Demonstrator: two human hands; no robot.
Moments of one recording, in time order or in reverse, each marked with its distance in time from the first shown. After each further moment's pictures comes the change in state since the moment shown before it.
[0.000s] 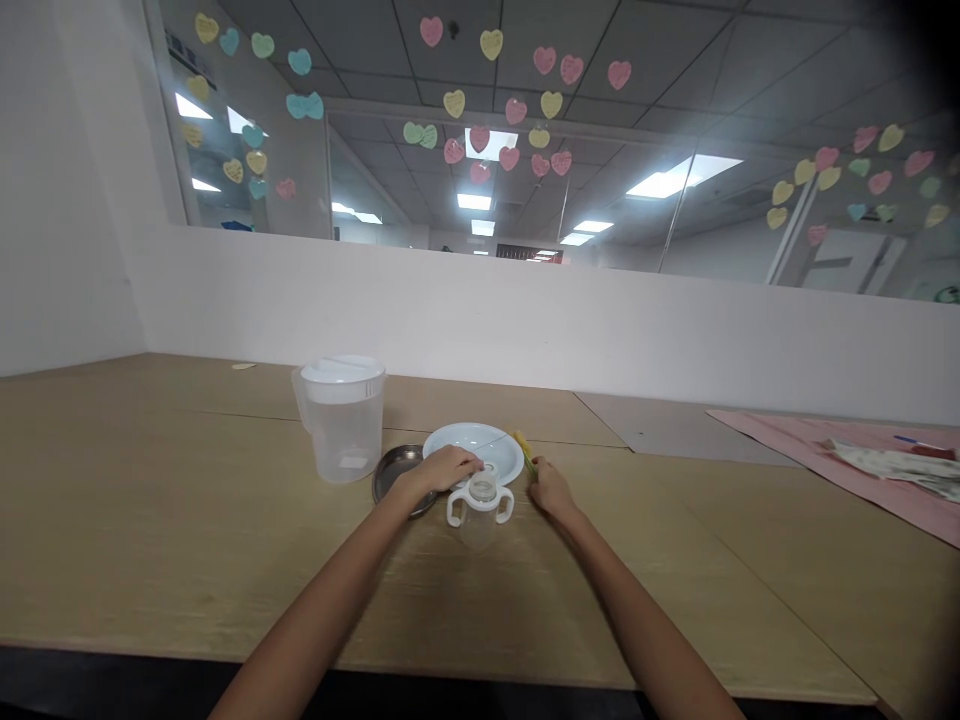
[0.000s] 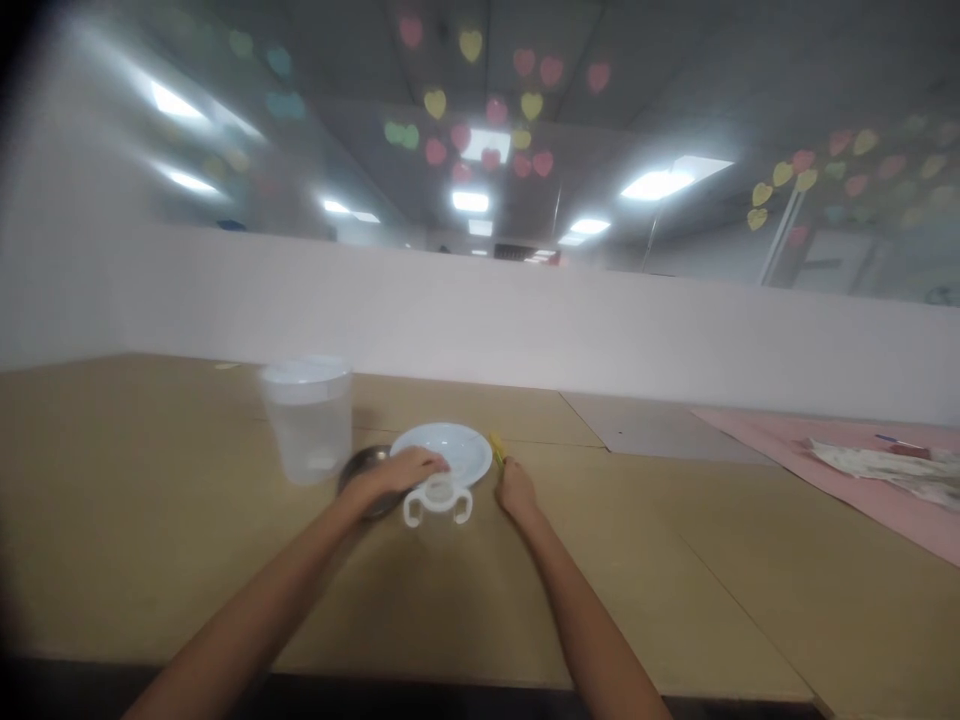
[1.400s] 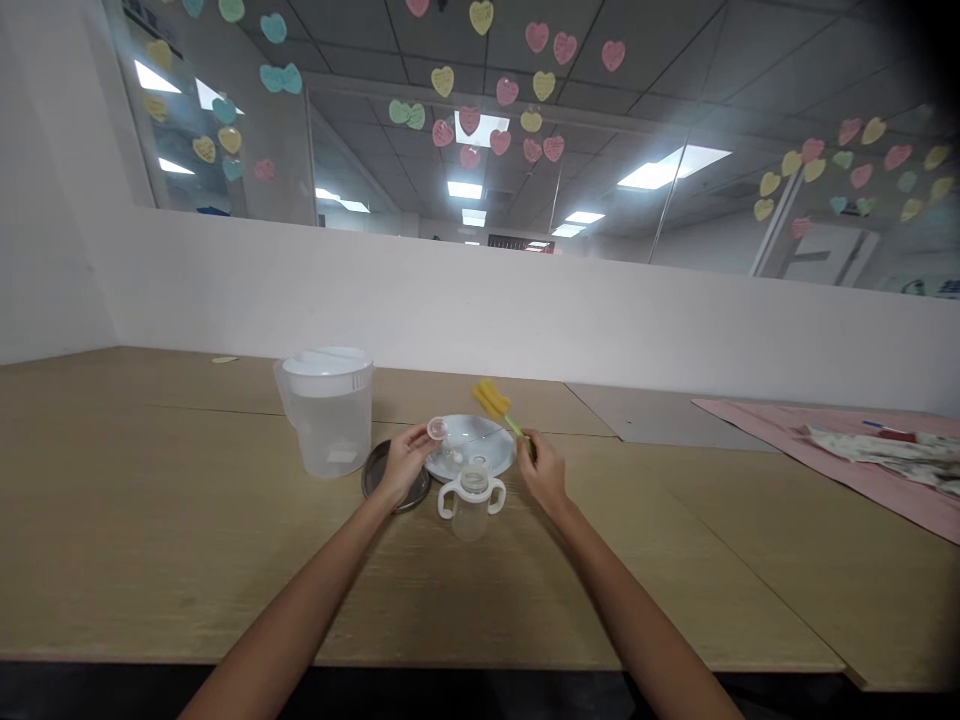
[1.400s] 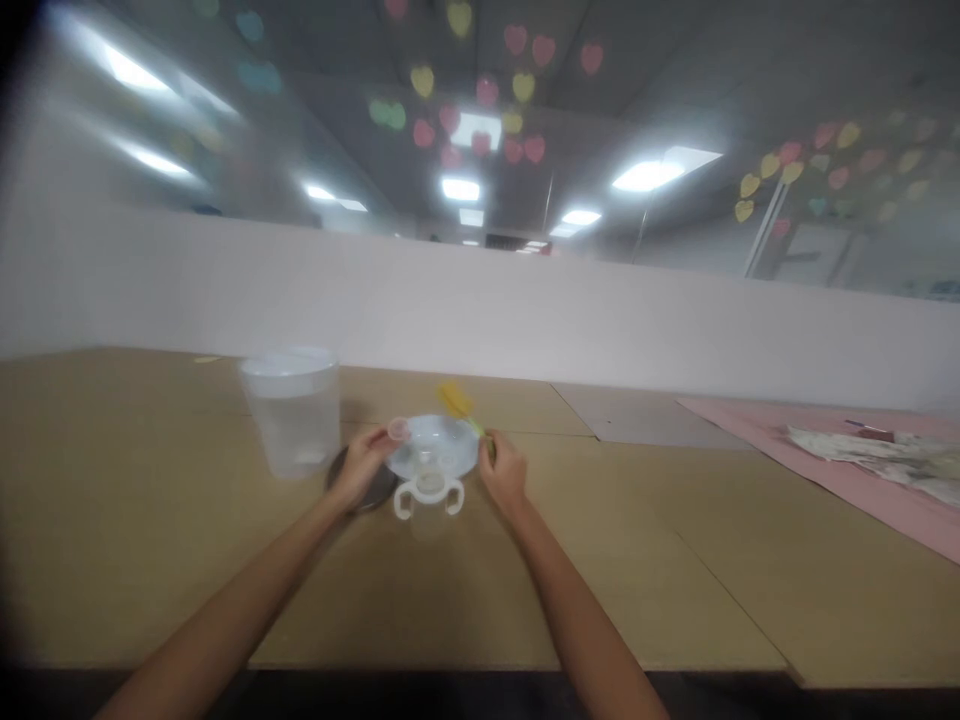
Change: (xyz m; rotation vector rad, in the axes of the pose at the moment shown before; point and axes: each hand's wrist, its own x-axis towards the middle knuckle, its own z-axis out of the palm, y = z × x) left_hand -0.022 -0.007 0.006 -0.877 0.718 -0.235; right_hand -0.018 -0.033 -0.029 0.315 0.494 -0.284
